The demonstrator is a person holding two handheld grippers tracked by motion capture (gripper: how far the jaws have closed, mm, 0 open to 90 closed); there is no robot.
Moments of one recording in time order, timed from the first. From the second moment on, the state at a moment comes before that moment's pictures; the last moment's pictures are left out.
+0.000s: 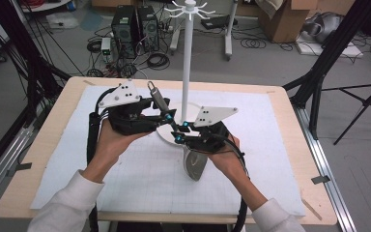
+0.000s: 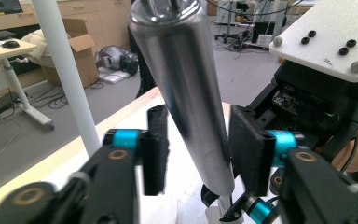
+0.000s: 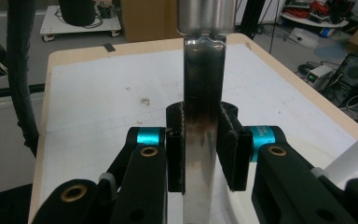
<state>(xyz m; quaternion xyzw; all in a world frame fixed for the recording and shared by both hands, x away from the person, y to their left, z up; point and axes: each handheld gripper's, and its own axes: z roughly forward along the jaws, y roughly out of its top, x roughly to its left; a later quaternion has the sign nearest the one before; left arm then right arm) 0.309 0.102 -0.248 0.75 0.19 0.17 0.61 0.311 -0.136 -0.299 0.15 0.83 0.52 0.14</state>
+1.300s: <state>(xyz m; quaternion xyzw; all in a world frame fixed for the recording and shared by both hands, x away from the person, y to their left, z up) 0.300 0.091 -0.241 0.75 0.19 0.15 0.62 0.313 -0.134 -0.301 0.14 0.83 0.53 0.13</state>
